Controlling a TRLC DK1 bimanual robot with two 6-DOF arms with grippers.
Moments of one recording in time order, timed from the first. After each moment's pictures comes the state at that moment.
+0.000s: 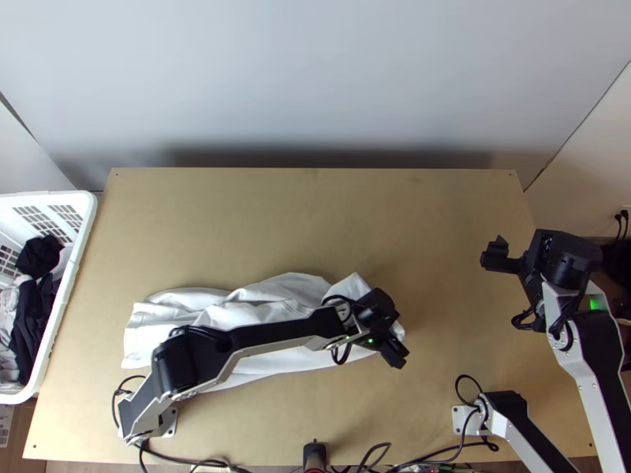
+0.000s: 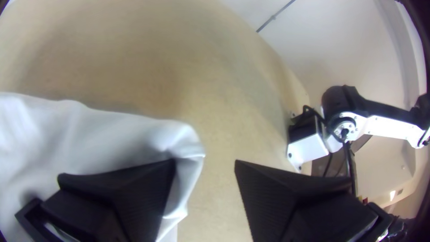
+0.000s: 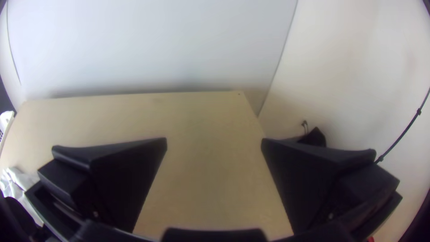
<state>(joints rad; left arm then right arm) -1.14 2.13 1.51 -0.10 0.34 -0.42 0.08 0.85 0.92 -0.55 0.30 0.03</state>
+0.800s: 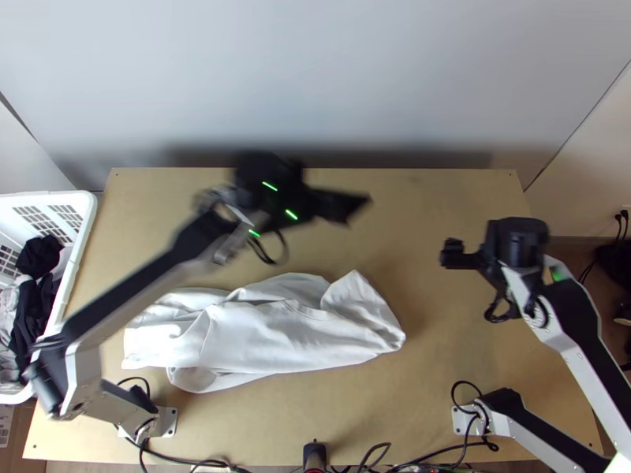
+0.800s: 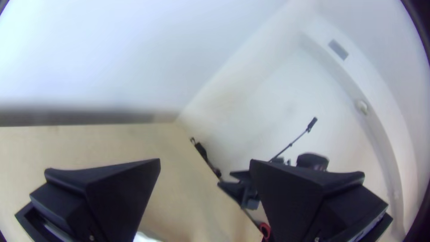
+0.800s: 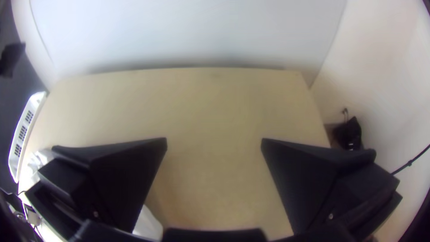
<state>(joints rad) -0.73 1.64 1.67 -0.22 0.31 -0.63 0.33 1.01 1.03 -0.67 0.24 0.21</state>
